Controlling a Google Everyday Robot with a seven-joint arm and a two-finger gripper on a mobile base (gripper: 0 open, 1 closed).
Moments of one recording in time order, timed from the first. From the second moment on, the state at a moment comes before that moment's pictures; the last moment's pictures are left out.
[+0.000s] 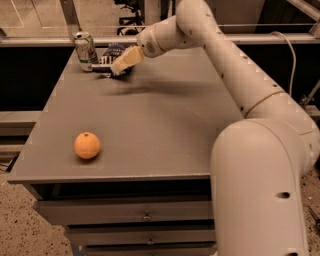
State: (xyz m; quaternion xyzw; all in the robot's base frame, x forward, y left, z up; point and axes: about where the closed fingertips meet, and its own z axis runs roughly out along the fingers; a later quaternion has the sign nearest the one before) arm 0.799 0.089 0.906 -0.50 0.69 0.27 0.45
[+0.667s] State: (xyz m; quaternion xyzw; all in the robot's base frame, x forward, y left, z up) arm 0.756 0.002 0.947 -0.53 0.64 0.27 0.48
